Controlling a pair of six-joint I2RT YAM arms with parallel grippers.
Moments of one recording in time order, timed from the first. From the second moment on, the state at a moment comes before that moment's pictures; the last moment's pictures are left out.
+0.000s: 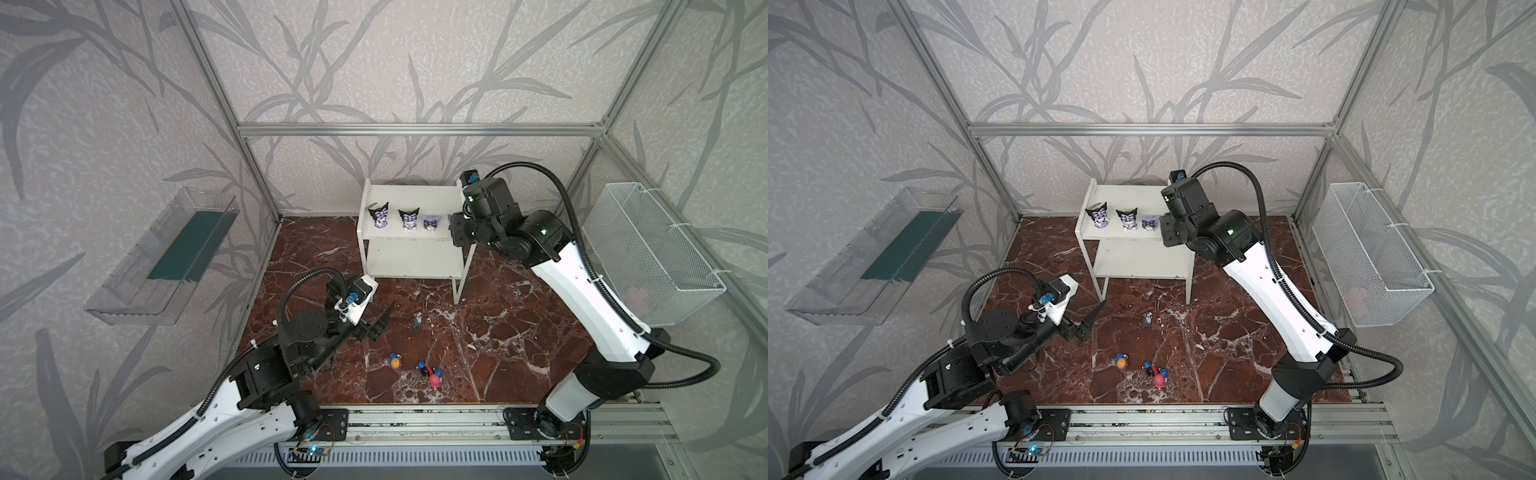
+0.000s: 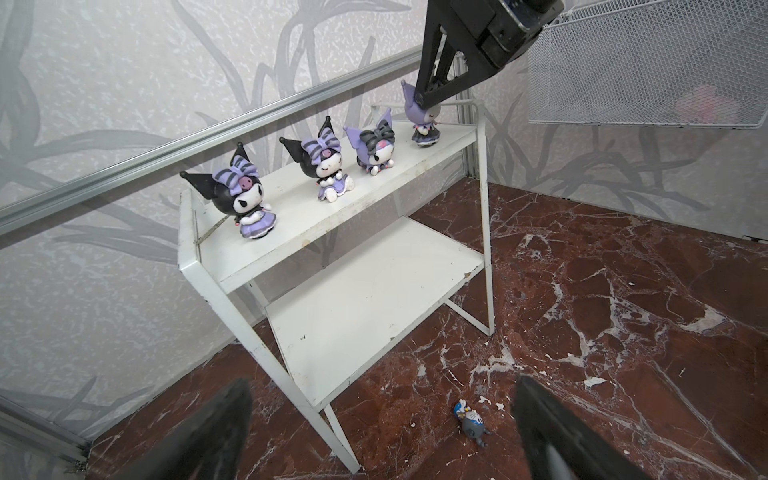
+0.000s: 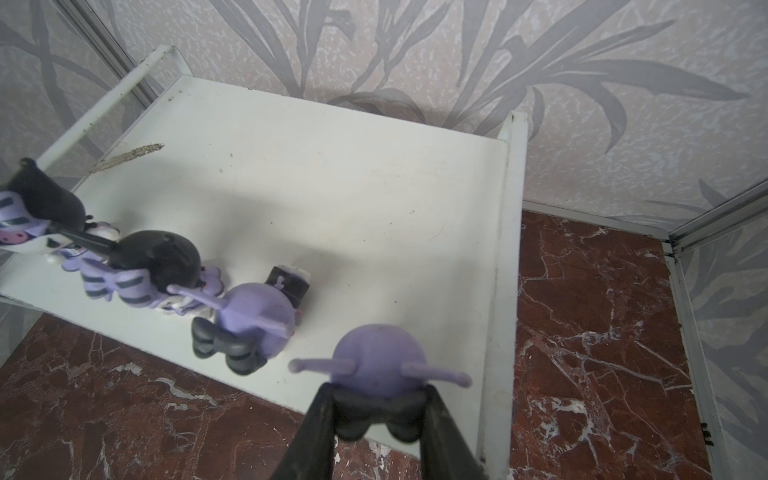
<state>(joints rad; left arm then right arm) -0.96 0.62 0.85 -0.37 -0.36 0.21 0.72 1.65 2.10 -1.11 0.36 0.31</state>
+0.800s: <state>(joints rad) -0.96 0.61 0.83 -0.35 -0.35 0.21 0.74 1.69 2.19 -1.15 0.37 0.30</state>
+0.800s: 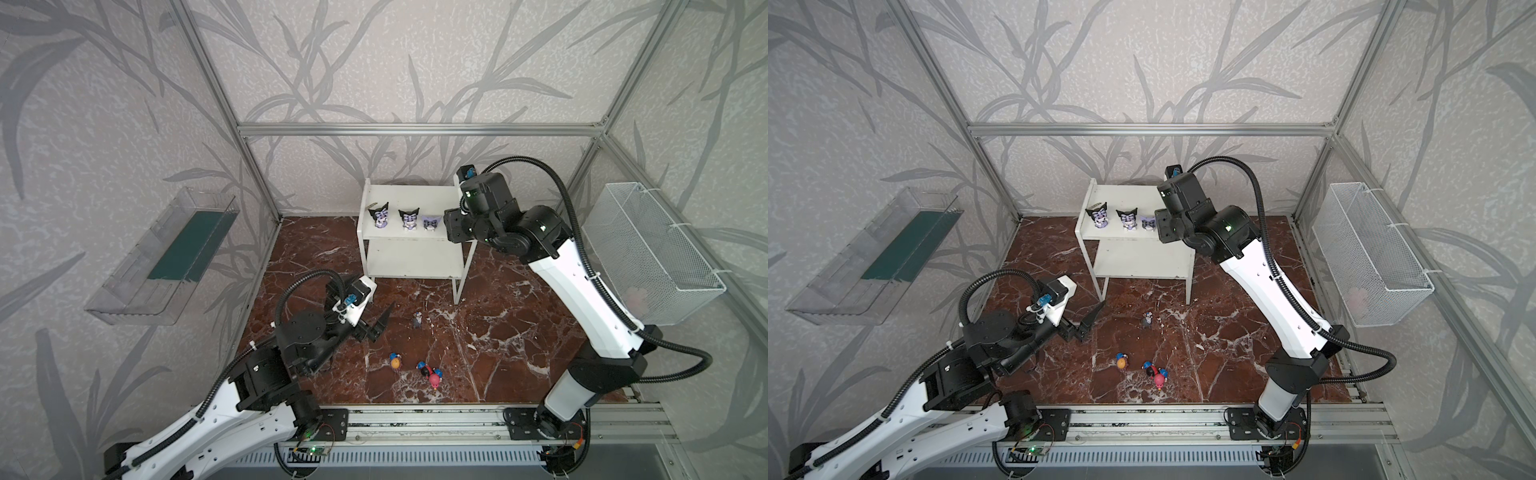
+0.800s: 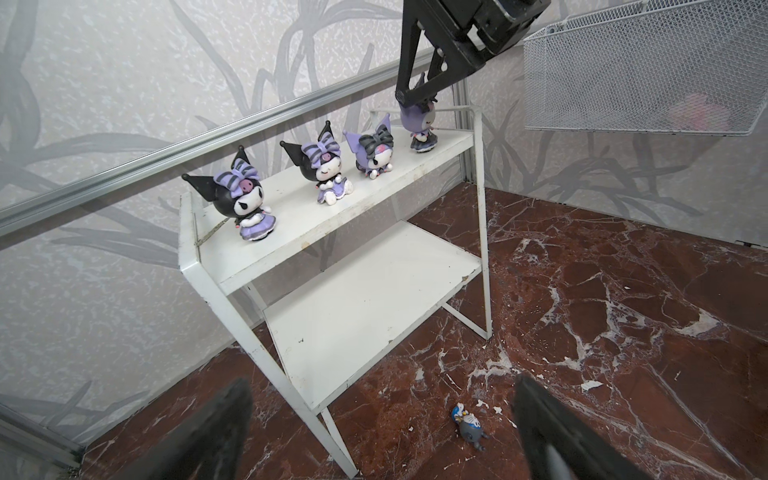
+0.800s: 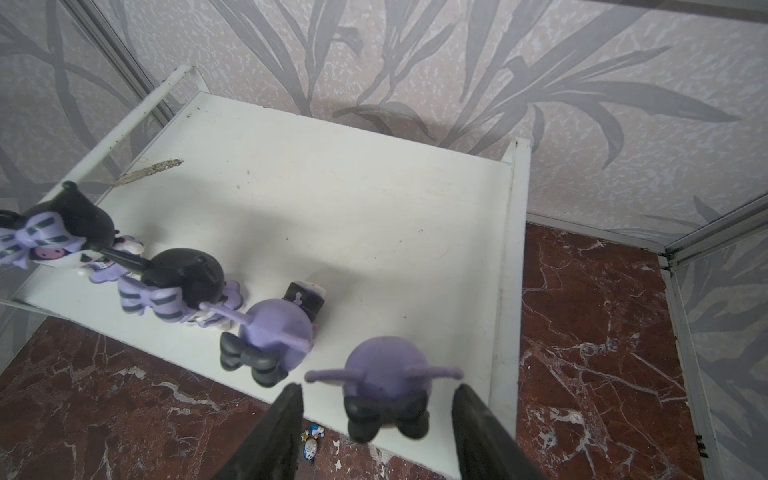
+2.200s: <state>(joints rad) -0.96 0.69 0.39 -0.36 -0.20 -0.40 1.08 1.32 0.67 -0.32 0.03 0.35</state>
